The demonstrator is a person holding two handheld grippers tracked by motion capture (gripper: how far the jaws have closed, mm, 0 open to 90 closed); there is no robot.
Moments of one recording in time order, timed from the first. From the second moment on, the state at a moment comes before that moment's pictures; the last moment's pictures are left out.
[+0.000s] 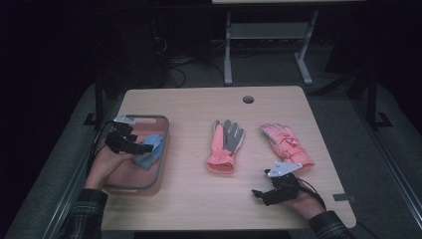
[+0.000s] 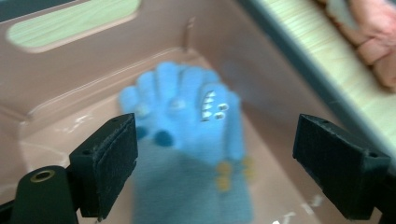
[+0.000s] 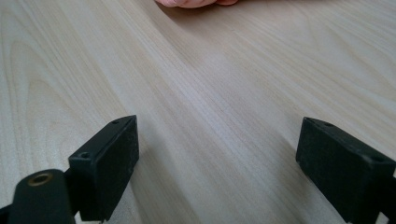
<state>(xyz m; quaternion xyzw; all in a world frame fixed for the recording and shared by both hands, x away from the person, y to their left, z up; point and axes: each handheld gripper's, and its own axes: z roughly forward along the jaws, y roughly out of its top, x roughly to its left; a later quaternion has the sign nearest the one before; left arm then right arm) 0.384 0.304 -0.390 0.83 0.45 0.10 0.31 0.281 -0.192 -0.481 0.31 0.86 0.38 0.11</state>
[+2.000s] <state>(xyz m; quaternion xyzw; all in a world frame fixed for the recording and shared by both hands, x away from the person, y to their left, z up) 0.261 0.142 -0.468 0.87 0.33 0.10 0.35 0.279 -0.188 -0.478 0.30 0.88 0.36 0.10</state>
